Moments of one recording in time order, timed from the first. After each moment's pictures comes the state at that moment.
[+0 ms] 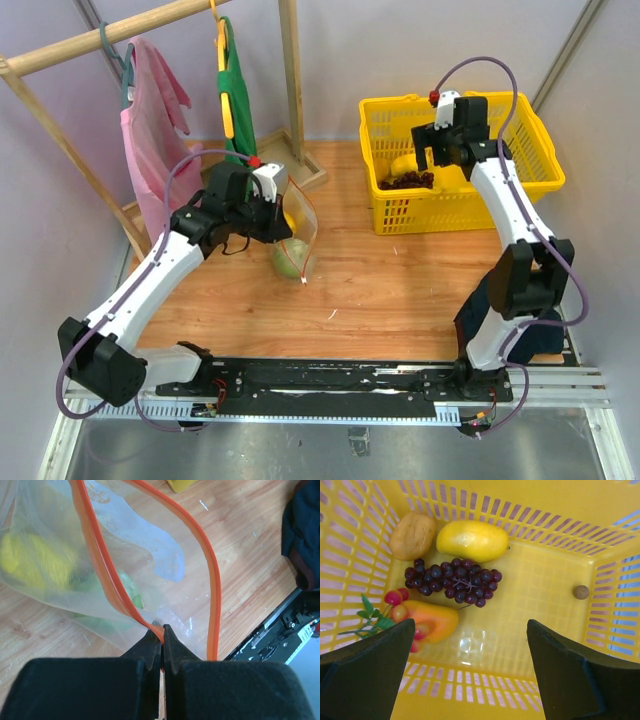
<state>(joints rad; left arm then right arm) -0.44 1.23 1.18 -0.62 0.36 -0.16 0.12 1.73 1.68 -0.54 -0.04 -0.19</state>
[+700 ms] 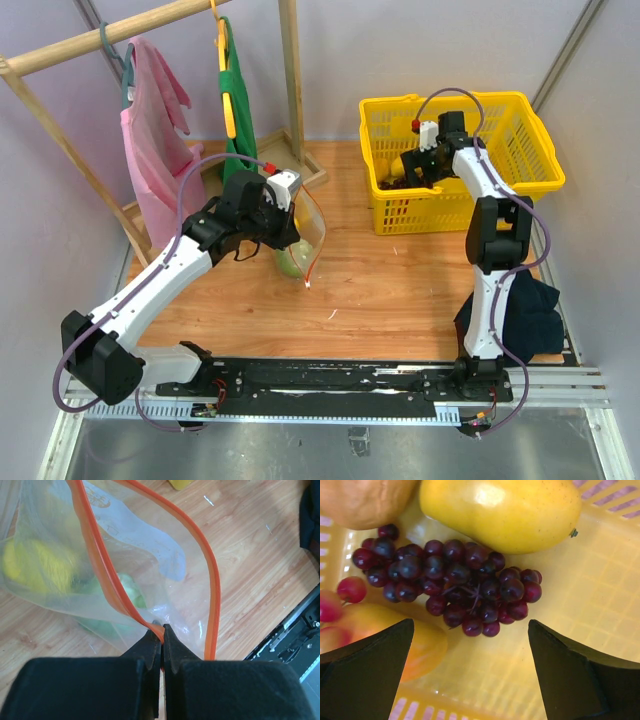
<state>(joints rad) -0.55 1.24 1.14 -0.56 0.26 -0.11 0.06 2.19 1.93 -0.69 -0.21 -0.32</state>
